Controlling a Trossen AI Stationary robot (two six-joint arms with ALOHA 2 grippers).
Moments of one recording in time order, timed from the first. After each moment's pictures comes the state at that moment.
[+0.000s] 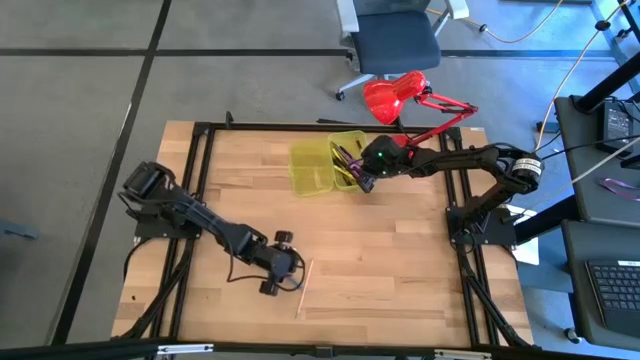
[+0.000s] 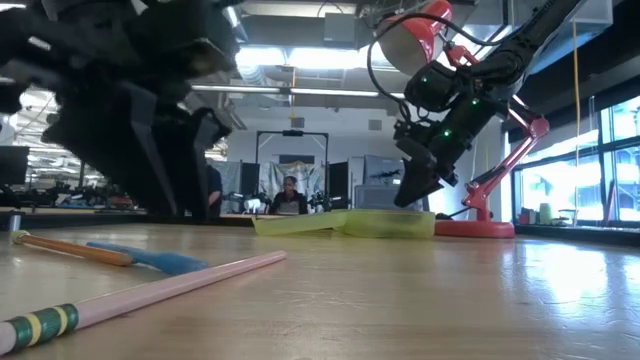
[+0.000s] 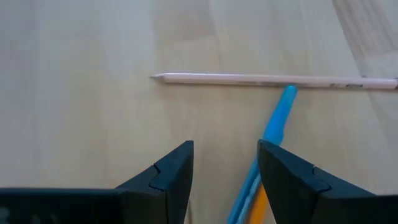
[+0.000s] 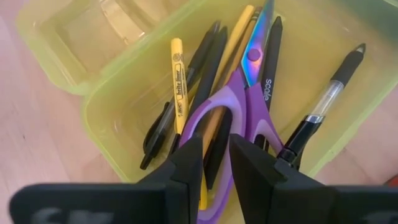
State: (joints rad) left arm -0.44 1.67 0.86 -0.18 -0.16 -0.21; right arm -0.47 1.57 0.74 -0.02 0.01 0.15
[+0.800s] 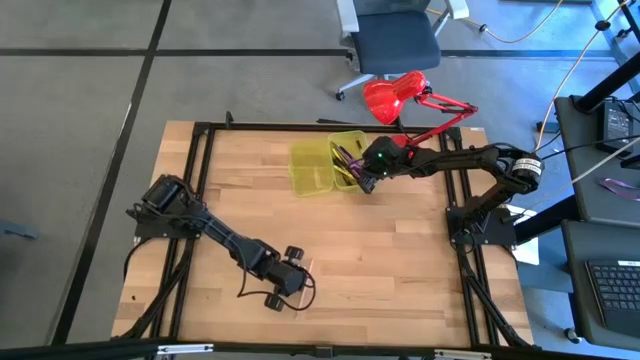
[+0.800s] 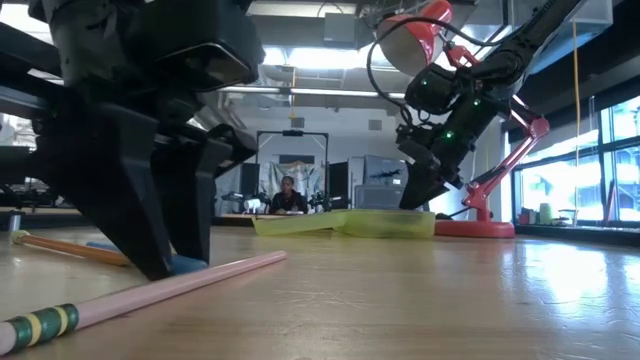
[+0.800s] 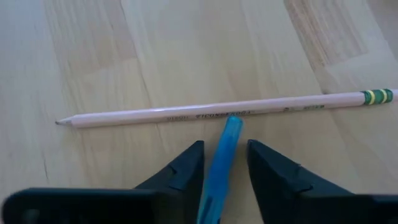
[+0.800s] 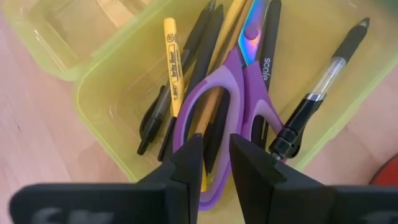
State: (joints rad) left arm -0.48 1.89 1.02 -0.21 -0.09 -0.16; right arm -0.47 1.57 0.74 -0.07 0.01 0.19
